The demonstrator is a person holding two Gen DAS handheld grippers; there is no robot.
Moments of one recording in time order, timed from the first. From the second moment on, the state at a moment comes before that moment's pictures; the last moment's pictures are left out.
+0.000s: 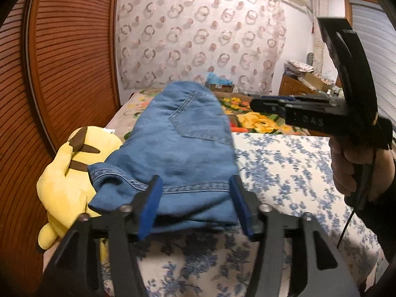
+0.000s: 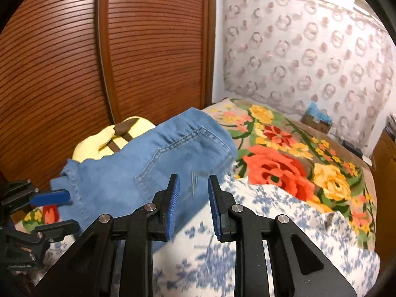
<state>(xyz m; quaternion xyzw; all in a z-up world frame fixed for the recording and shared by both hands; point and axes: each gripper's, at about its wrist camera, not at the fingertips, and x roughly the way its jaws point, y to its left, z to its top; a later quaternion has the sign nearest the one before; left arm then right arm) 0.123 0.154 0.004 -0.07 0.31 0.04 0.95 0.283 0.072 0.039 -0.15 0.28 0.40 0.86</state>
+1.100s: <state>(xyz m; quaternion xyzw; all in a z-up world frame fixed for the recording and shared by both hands) 0.060 0.007 0.036 -0.03 0.28 -0.01 0.96 0.101 -0.170 0.065 -0.04 0.25 0.21 0.95</state>
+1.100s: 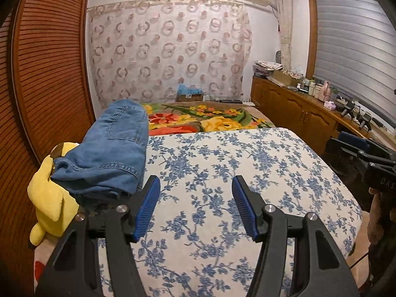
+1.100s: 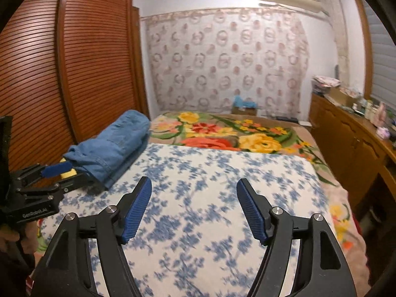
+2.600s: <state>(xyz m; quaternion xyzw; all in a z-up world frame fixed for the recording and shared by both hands) 0.024 -0.019 0.084 -0.01 0.23 0.00 0.97 0.061 -0.212 0.096 -0.02 0.19 0.16 0.97</state>
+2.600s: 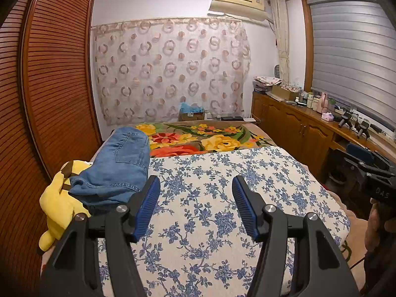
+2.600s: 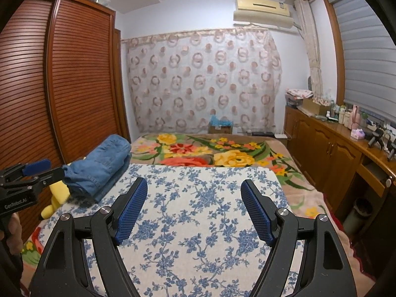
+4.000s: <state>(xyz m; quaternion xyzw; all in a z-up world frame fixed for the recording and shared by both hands) 0.022 -0.018 0.084 -0.02 0.23 0.01 0.97 0.059 -0.217 0.094 -0.02 0.20 0.16 0.97</state>
